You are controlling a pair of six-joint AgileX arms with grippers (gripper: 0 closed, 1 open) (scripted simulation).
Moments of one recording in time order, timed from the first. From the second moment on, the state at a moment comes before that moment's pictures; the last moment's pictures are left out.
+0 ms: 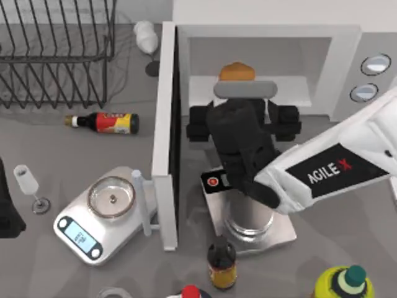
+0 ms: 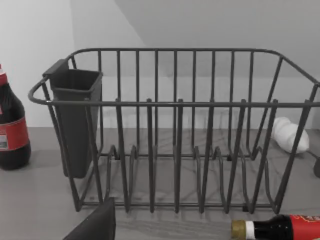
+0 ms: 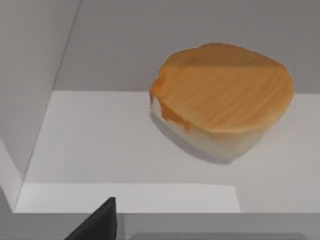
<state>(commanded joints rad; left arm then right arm) 0.00 0.00 0.00 0.00 0.00 0.00 0.73 2.23 1.11 0.65 0.73 0.30</state>
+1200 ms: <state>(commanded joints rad) 0.00 0.00 0.00 0.00 0.00 0.00 0.81 1.85 0.99 0.37 0.80 0.35</state>
